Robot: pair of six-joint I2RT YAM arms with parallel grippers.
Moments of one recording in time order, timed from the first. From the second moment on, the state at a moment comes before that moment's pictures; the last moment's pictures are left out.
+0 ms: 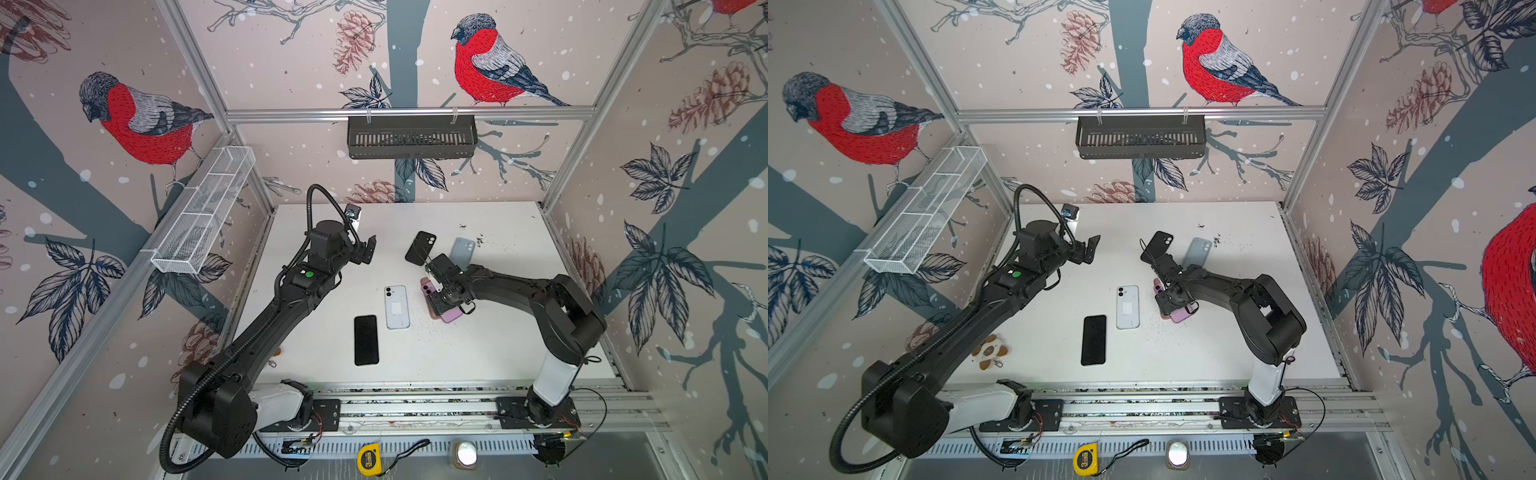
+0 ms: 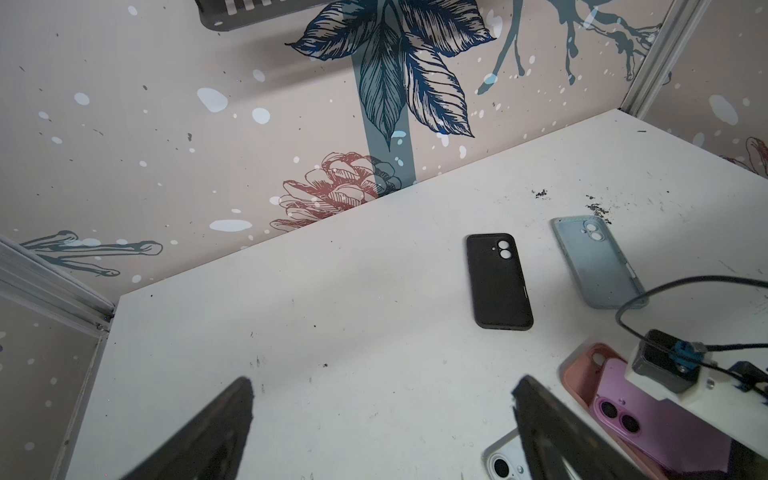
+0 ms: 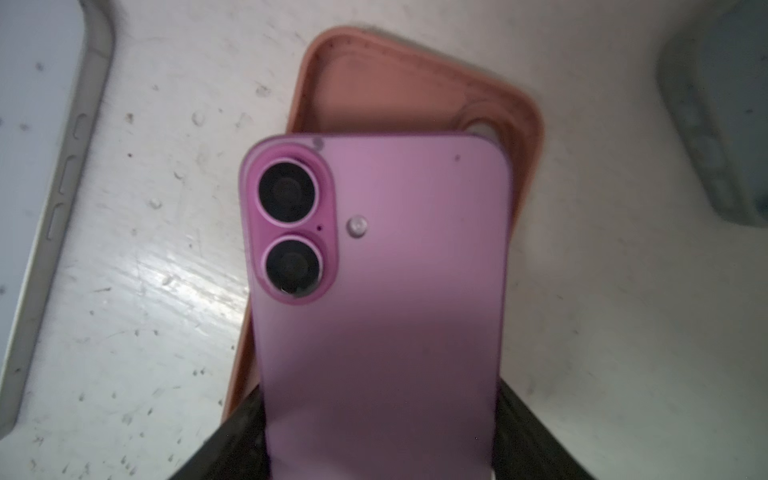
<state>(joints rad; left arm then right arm) -0.40 1.24 1.03 -0.15 -0.05 0.11 0.69 1.78 1.10 -0.57 0.10 0.13</state>
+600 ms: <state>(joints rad) -0.40 1.34 1.07 -0.08 0.52 -0.10 1.09 1.35 0.99 -0.60 0.40 0.10</state>
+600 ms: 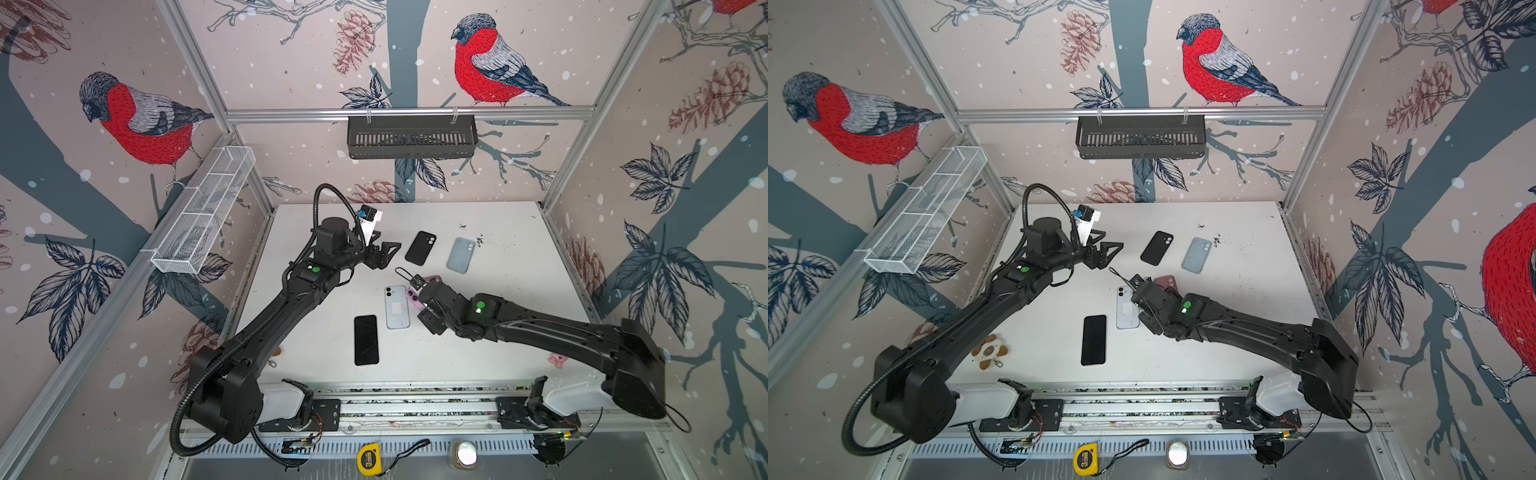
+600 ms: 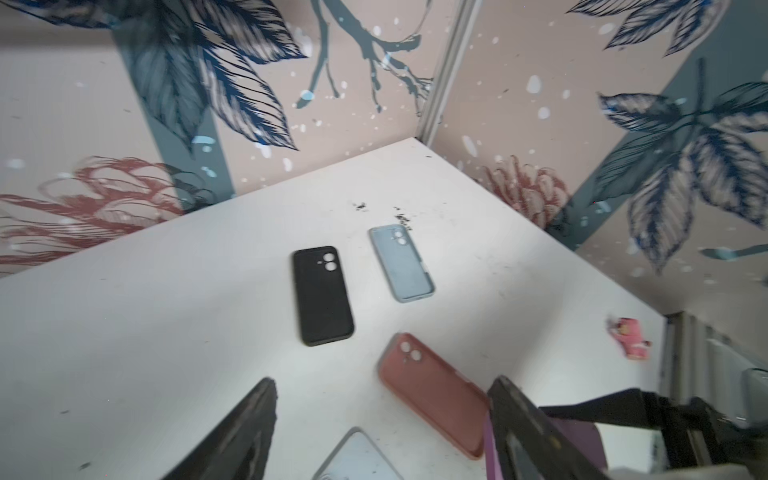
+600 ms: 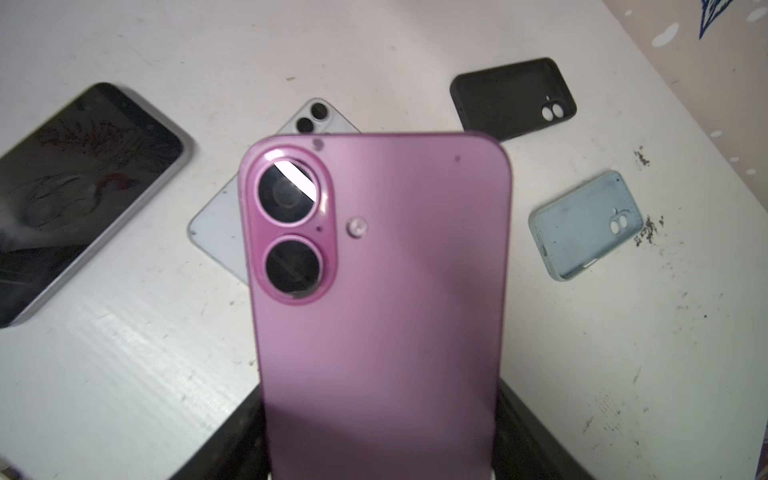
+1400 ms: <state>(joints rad) -0.55 1.42 0.87 0.24 0.94 -0.66 1.15 1.09 0.87 -0.54 0.43 0.02</state>
